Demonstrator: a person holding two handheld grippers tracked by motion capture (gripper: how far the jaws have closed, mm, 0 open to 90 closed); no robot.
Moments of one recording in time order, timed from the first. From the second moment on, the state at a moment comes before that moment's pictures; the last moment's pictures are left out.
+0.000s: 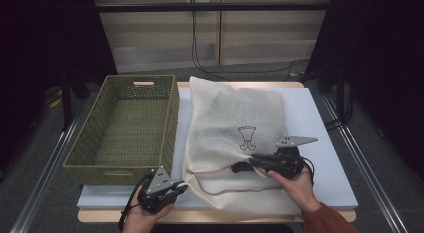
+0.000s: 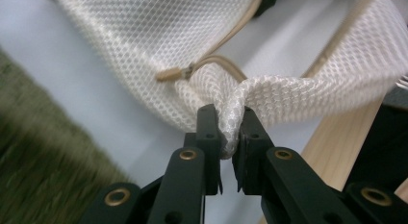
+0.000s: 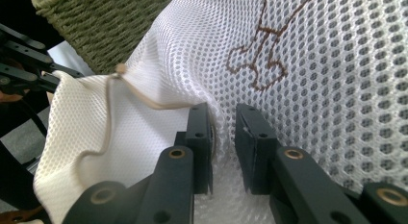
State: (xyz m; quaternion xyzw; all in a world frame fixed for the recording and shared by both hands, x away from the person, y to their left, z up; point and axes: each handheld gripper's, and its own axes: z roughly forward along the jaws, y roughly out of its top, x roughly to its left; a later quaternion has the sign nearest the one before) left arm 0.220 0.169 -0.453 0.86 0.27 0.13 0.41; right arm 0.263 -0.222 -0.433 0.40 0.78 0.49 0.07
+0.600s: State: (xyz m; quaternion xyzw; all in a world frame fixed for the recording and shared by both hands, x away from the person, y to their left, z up) left arm 0.194 0.201 -0.448 0.84 0.28 0.12 0.44; right arm 0.222 -0.260 -0.422 0.41 0.77 0.48 0.11
